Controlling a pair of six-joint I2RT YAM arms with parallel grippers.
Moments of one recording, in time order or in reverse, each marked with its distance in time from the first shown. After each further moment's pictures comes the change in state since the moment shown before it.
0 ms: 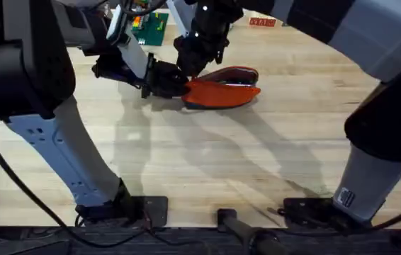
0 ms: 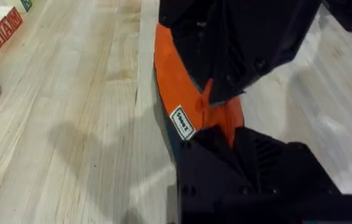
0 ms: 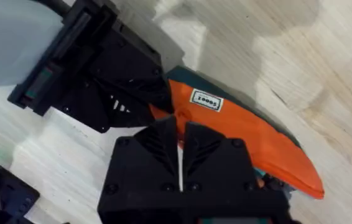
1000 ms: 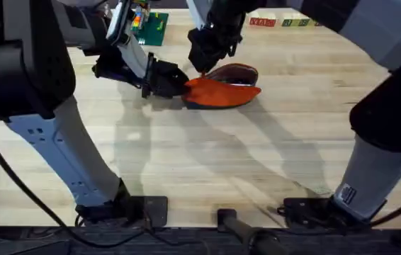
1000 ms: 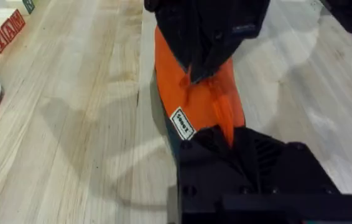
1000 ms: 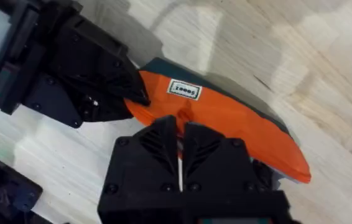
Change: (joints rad) left arm 0.000 0.000 0.000 0.004 0.008 0.000; right arm -0.085 0.000 0.000 -0.039 -0.047 0.000
